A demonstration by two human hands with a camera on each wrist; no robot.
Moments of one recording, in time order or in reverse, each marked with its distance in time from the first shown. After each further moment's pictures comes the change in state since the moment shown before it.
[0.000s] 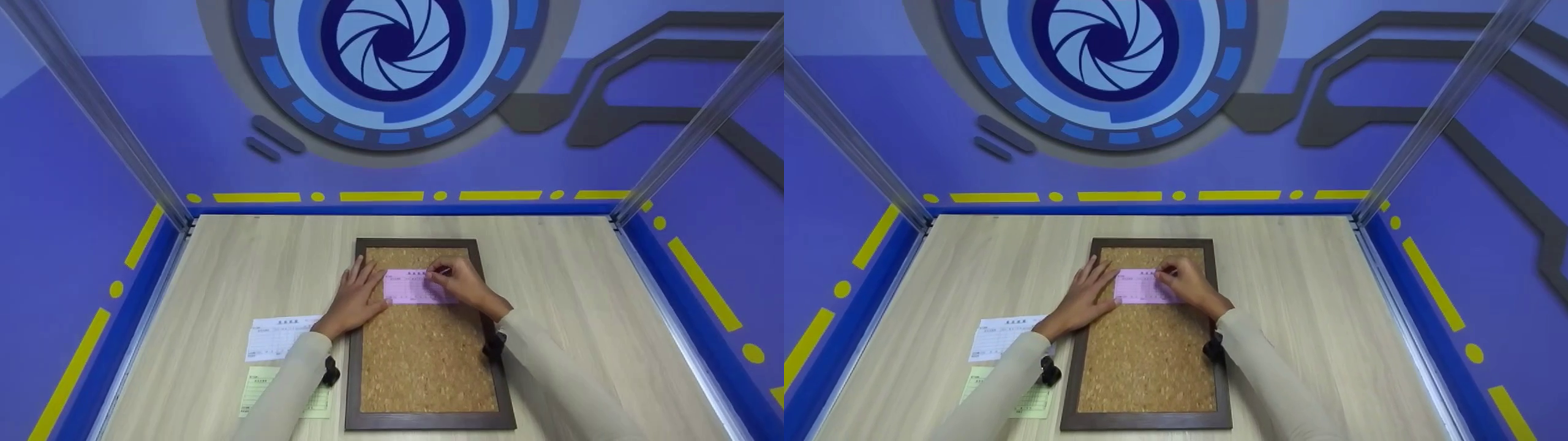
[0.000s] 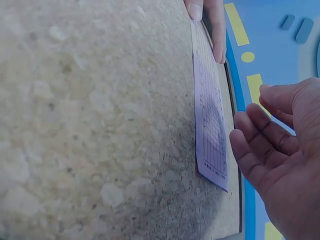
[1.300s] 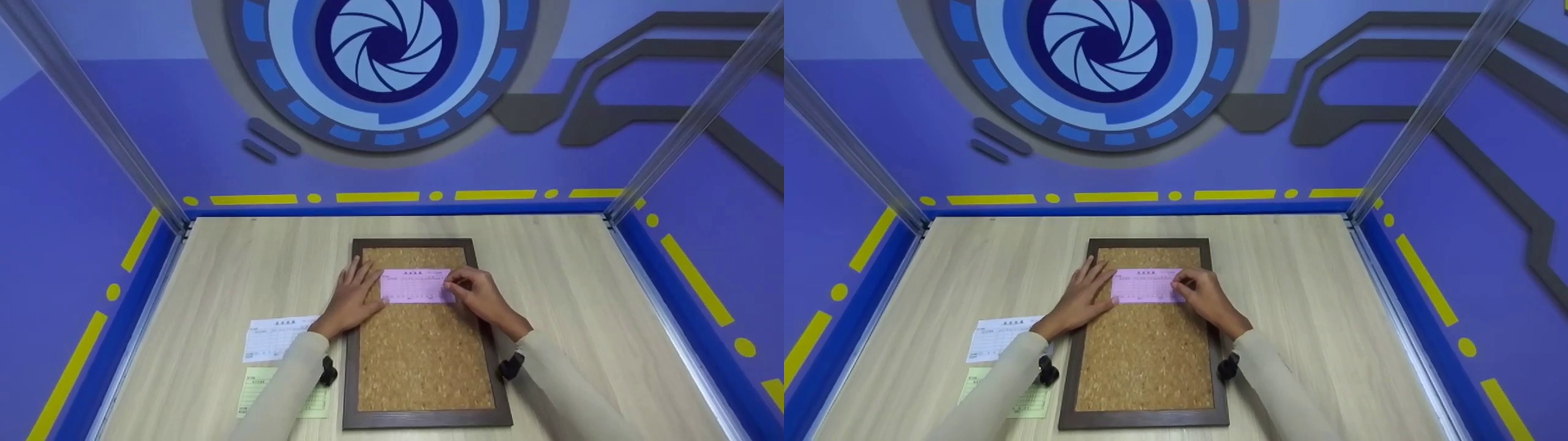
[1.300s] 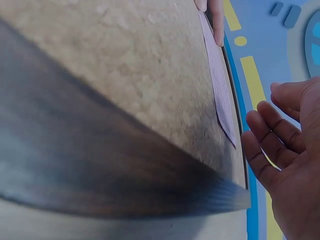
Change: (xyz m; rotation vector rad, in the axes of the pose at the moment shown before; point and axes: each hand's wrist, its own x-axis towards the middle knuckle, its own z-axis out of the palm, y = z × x) left_hand 0.000 -0.002 0.003 0.005 -0.012 -0.031; right_hand -0.053 0.015 -0.017 0.020 0.137 -0.054
